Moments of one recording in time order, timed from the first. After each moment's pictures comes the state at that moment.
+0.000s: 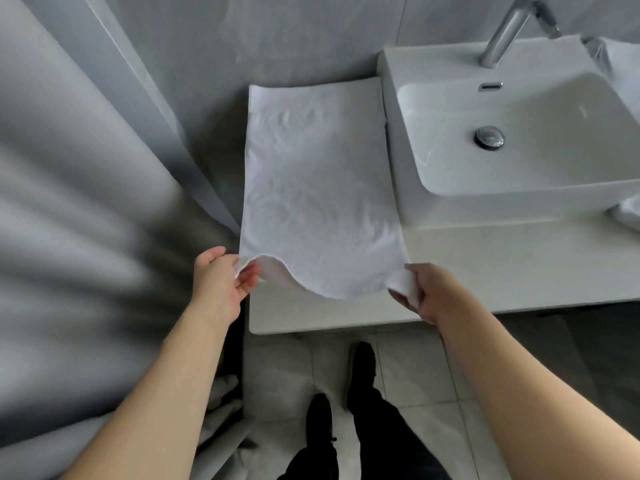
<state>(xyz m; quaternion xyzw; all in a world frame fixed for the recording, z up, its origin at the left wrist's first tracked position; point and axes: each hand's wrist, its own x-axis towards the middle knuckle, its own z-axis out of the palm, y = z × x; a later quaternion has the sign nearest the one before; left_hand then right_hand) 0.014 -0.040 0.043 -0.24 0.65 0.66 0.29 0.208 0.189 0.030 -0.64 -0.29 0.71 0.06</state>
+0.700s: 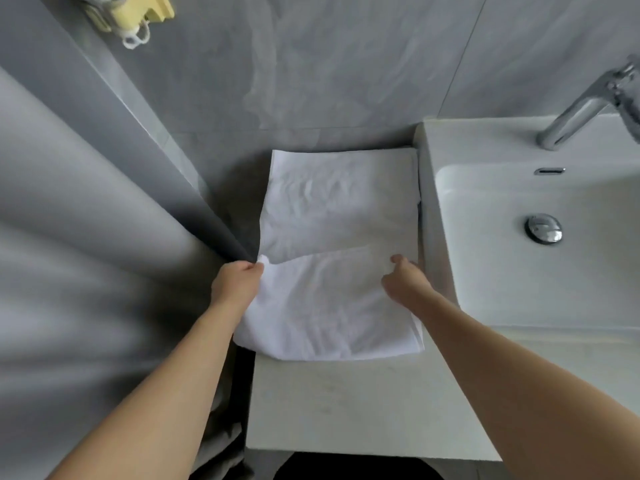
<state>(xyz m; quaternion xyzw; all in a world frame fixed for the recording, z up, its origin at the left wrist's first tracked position) -0.130 0.064 0.029 -0.02 0.92 0.31 0.25 0.019 0.308 0.000 -0.45 -0.79 0.39 -0.16</state>
